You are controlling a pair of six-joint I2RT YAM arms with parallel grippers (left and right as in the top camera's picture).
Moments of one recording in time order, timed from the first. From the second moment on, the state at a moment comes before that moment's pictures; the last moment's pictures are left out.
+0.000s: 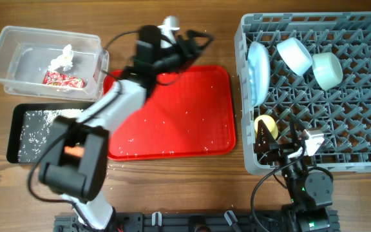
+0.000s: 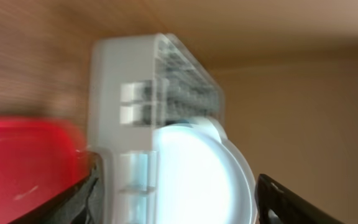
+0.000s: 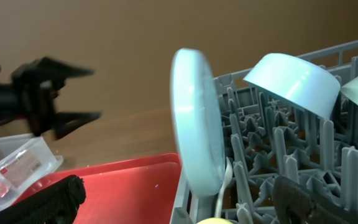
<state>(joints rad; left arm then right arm) -0.33 1.85 1.19 0.23 0.65 -1.12 0.16 0.02 0.01 0.00 -0.05 0.34</state>
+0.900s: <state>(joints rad) -0.15 0.64 0.78 -0.50 0.19 -0.25 0.16 0.02 0.01 0.00 -0.05 0.34</state>
